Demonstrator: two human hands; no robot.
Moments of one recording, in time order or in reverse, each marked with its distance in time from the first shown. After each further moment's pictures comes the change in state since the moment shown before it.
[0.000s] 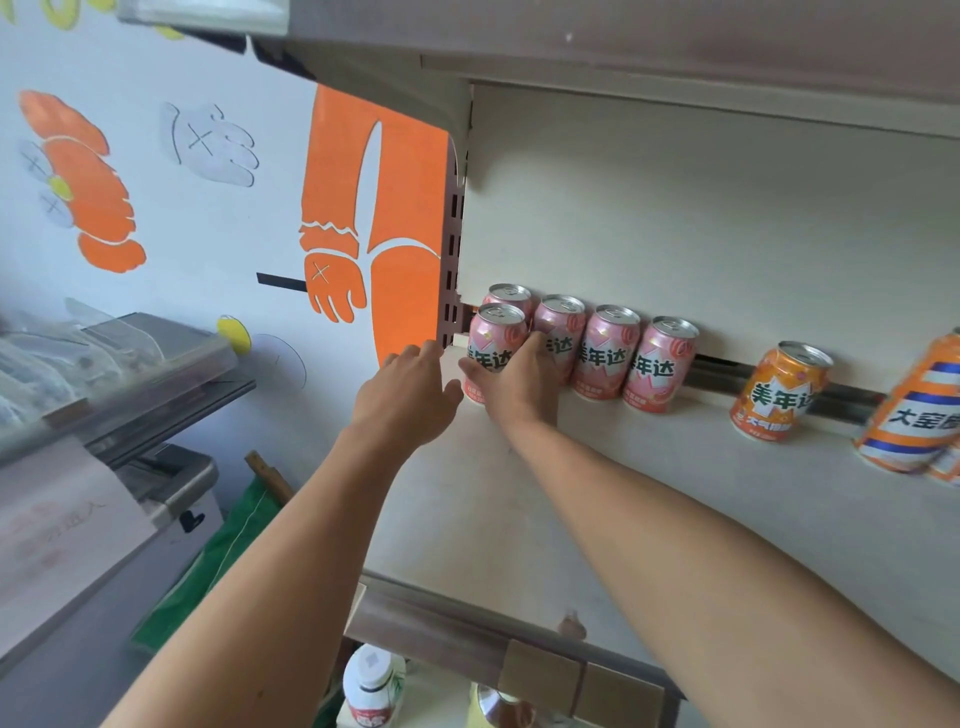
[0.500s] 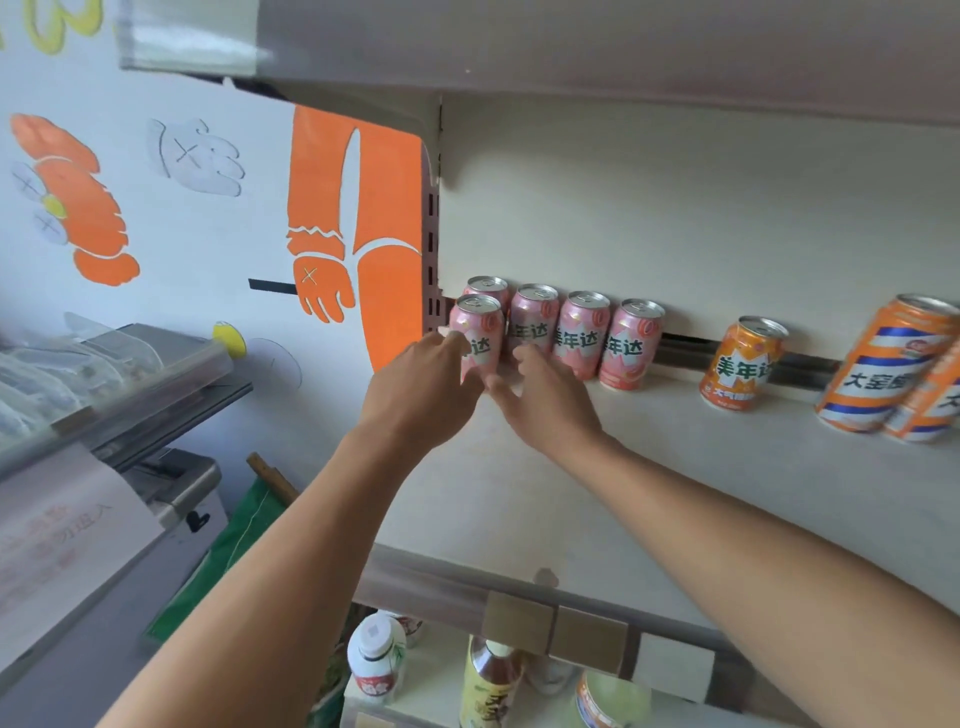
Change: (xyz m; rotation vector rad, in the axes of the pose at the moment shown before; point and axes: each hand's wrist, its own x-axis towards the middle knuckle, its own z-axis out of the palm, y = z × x) left_hand -0.045 0.044 -0.034 -0.015 0.078 0.164; right_hand -0.042 0.021 -0.074 -0.237 -0.179 -0.267
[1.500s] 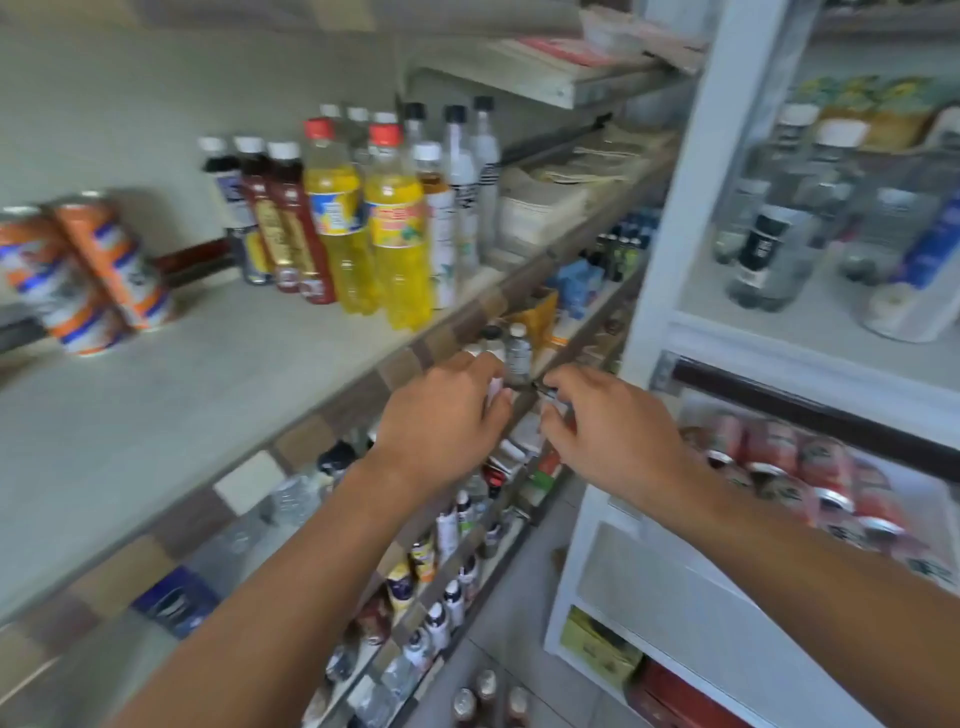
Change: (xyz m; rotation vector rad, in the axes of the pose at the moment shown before) left_hand -0.281 0.522 0.083 -0.525 -0.417 1.189; right_hand -0.526 0.206 -0.373 -0.646 0.283 0.893
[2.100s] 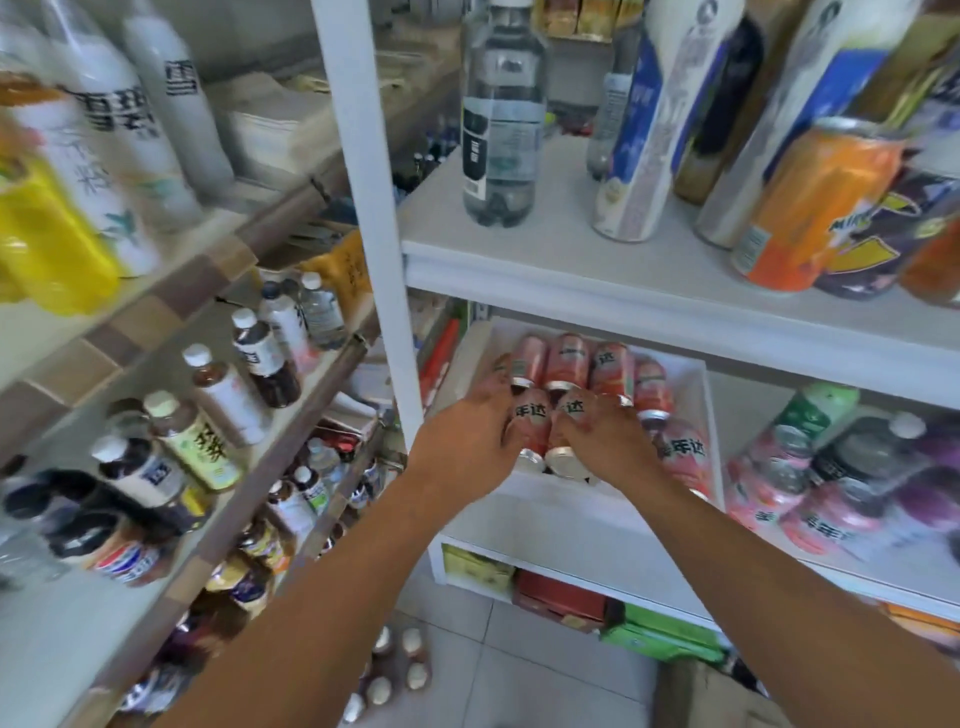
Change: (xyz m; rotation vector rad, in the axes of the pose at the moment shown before) left_hand 0.033 0.184 0.192 -0.219 -0.379 0.182; right_hand -0.121 0.262 0.055 0.196 -0.152 0.820
